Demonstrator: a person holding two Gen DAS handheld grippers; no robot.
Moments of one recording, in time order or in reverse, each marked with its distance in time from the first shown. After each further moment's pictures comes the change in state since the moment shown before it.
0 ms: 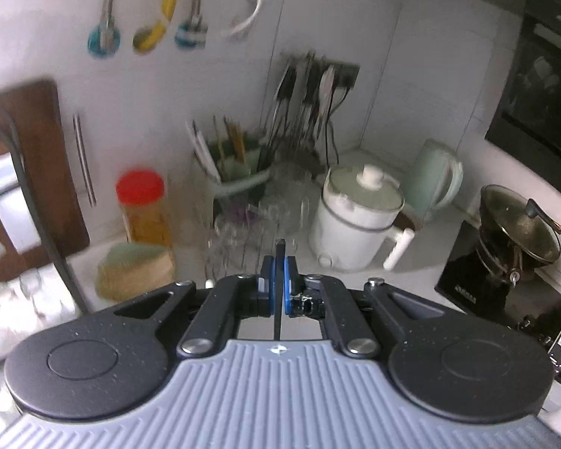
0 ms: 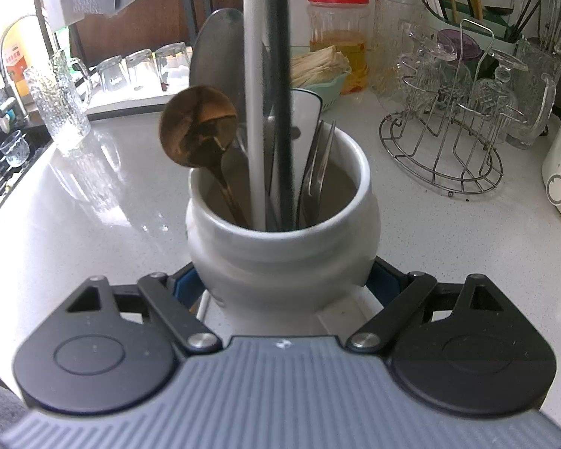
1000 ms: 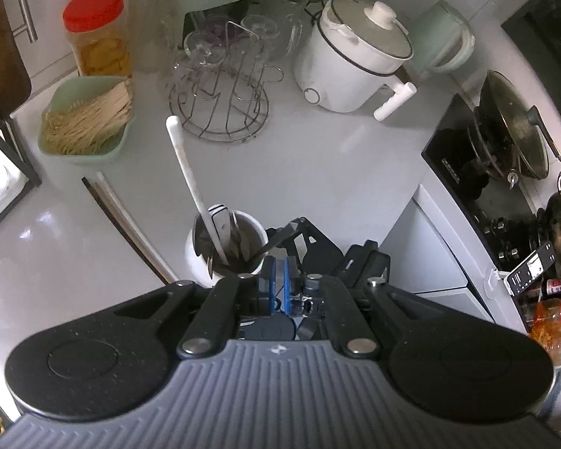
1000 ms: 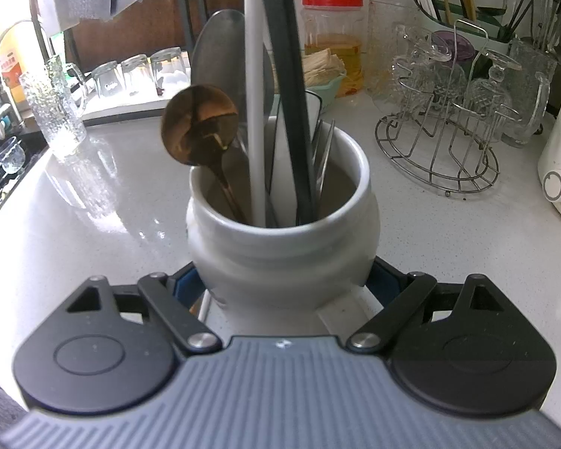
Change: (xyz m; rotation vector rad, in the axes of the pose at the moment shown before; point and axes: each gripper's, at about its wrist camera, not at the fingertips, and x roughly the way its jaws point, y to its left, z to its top) left arm 0.089 0.021 -0.023 -0.091 0.573 -0.115; right arm -0.001 0.003 -0.004 0.014 -0.018 -0.016
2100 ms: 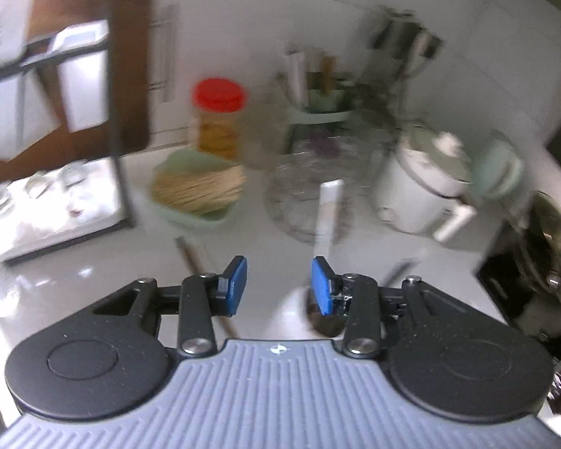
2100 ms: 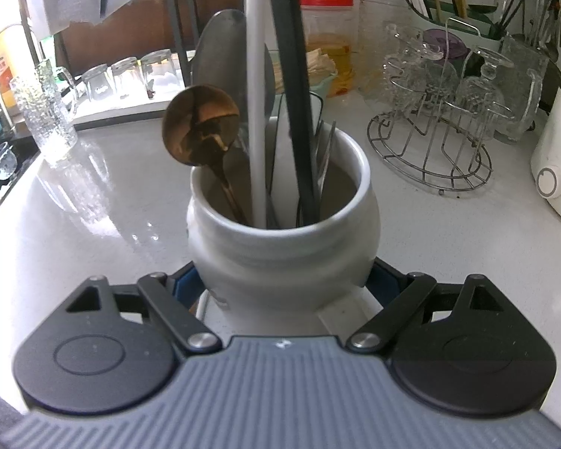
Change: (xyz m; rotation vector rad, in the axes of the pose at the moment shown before) left arm -0.051 0.057 -0.070 -0.191 -0.453 0.190; right arm -0.001 0.001 0.000 0.028 0.002 -0.034
